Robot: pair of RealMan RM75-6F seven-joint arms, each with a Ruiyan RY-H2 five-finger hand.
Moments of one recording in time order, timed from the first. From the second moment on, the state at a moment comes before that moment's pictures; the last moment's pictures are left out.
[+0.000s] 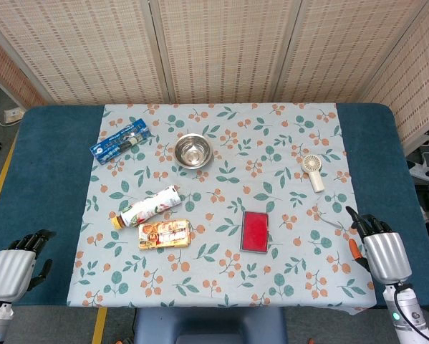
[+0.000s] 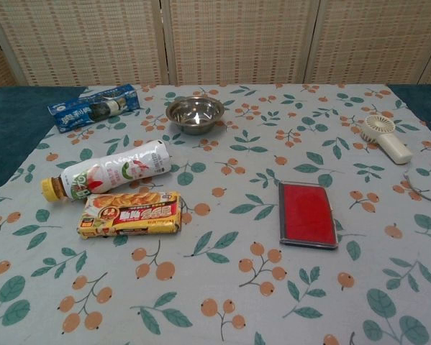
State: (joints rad) left arm -0.09 -1.13 0.01 -1.66 1.55 1.47 0.23; right arm 0.13 -1.29 0.00 -1.47 -1.58 1.54 -0.15
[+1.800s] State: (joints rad) left arm -0.09 -1.11 0.01 -1.68 1.56 1.47 0.19; right arm 0.47 -1.45 0.18 -1.21 -1.02 0.95 -0.33
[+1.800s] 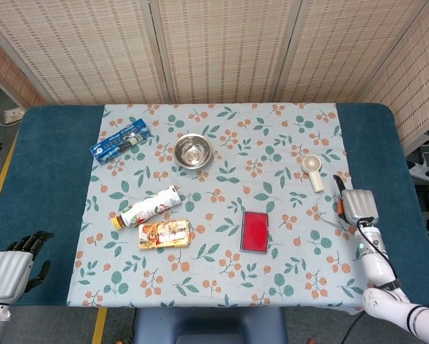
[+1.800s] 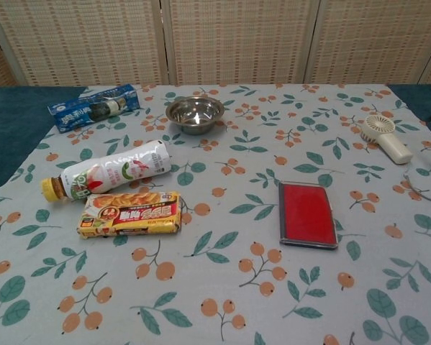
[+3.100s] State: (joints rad) left arm -0.09 -1.11 0.01 -1.68 1.55 1.46 0.19; right arm 0.55 -1.63 0.19 -0.87 -1.13 0.88 -0.16
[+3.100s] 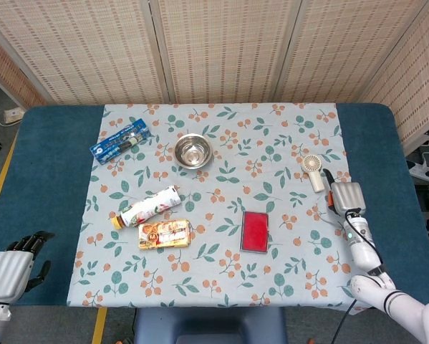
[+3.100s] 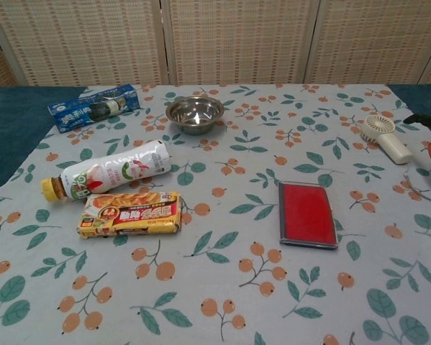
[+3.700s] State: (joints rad) left arm -0.09 -1.11 0.01 -1.68 1.55 1.46 0.19; right arm 0.56 -1.65 0.19 -0.84 -1.14 0.84 -0.15
